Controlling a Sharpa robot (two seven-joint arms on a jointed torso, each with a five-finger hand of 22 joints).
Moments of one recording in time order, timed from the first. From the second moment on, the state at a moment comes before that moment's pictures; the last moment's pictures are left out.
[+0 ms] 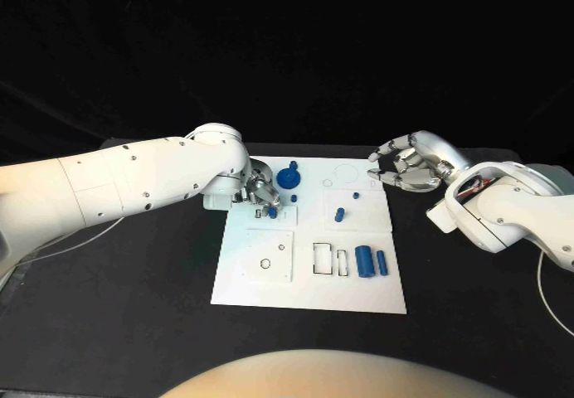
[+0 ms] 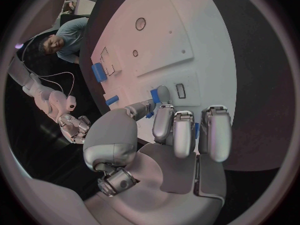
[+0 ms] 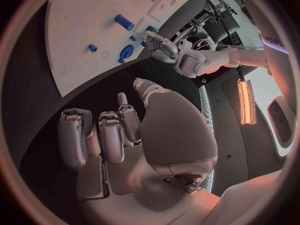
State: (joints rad) left arm 1.36 -0.61 -0.14 1.31 -1.05 0.37 -0.55; left_hand 0.80 -0.01 0.74 0.07 0.14 0.98 0.02 0.74 0.80 1.42 -0.05 1.34 1.26 1.47 -0.09 1.57 1.31 0.05 1.47 0.02 1.49 1.31; right arm 1.29 -0.95 -0.14 1.64 -0.98 -0.46 0.01; right_hand 1.36 -0.16 0.34 0.24 0.28 0.81 0.19 0.22 0.44 1.37 0.10 1.39 1.31 1.47 0.02 1.56 1.31 0.02 1.47 0.13 1.45 1.31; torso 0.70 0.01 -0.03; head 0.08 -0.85
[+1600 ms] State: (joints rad) left arm 1.38 -0.71 -0.03 1.39 -1.00 0.25 -0.53; left_hand 0.92 -0.15 0.50 0.19 0.15 0.76 0.11 0.60 0.73 1.17 0.03 1.05 0.89 1.47 -0.04 1.55 1.31 0.06 1.42 0.06 1.40 1.27; right arm 1.28 -0.95 -0.14 1.62 -0.98 -0.46 0.01; right_hand 1.36 -0.16 0.34 0.24 0.27 0.81 0.18 0.22 0.44 1.37 0.10 1.39 1.31 1.47 0.02 1.56 1.31 0.02 1.47 0.13 1.45 1.31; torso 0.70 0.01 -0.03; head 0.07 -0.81
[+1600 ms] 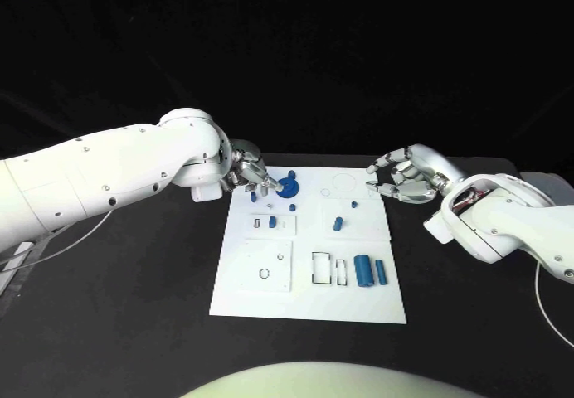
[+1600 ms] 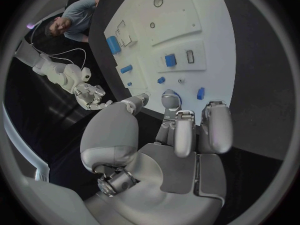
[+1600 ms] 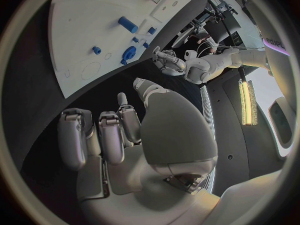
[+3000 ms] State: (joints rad) left arm 1.38 -0.59 -0.07 1.10 -1.14 0.36 -0.52; left_hand 1.02 -0.15 0.40 0.29 0.15 0.76 0.11 0.59 0.68 1.17 0.03 1.07 0.88 1.47 -0.04 1.56 1.31 0.06 1.43 0.07 1.41 1.30; right arm 1.28 -0.94 -0.14 1.62 -0.98 -0.46 0.01; right_hand 1.36 -0.16 0.34 0.24 0.27 0.81 0.18 0.23 0.44 1.37 0.10 1.39 1.31 1.47 0.02 1.56 1.31 0.02 1.47 0.13 1.45 1.31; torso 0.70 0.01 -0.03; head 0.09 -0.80
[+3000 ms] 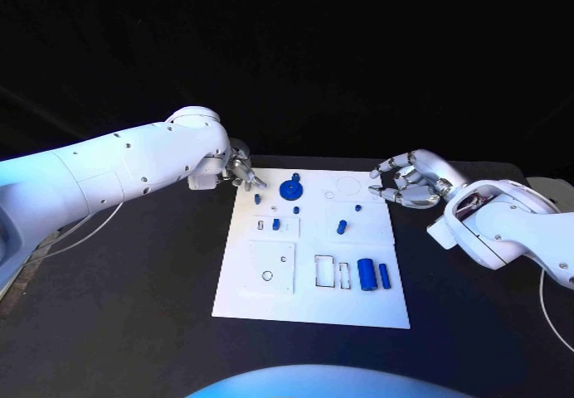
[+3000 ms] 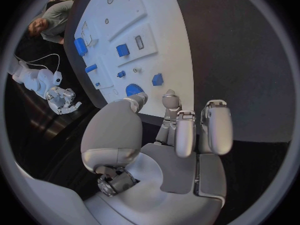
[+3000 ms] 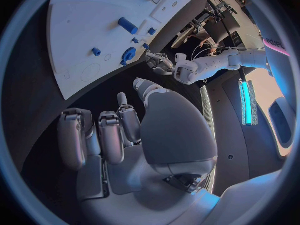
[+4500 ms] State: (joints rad) left arm 1.37 -0.56 -0.08 1.06 -1.09 0.40 -0.52; left_hand 1.09 -0.08 0.40 0.28 0.15 0.80 0.10 0.61 0.66 1.19 0.02 1.10 0.89 1.47 -0.04 1.56 1.31 0.06 1.44 0.06 1.42 1.31; right arm 1.28 -0.94 -0.14 1.62 -0.98 -0.46 0.01; right_hand 1.36 -0.16 0.34 0.24 0.27 0.81 0.18 0.23 0.44 1.37 0.10 1.39 1.31 1.47 0.02 1.56 1.31 0.02 1.47 0.13 1.45 1.31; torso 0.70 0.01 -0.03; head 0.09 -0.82
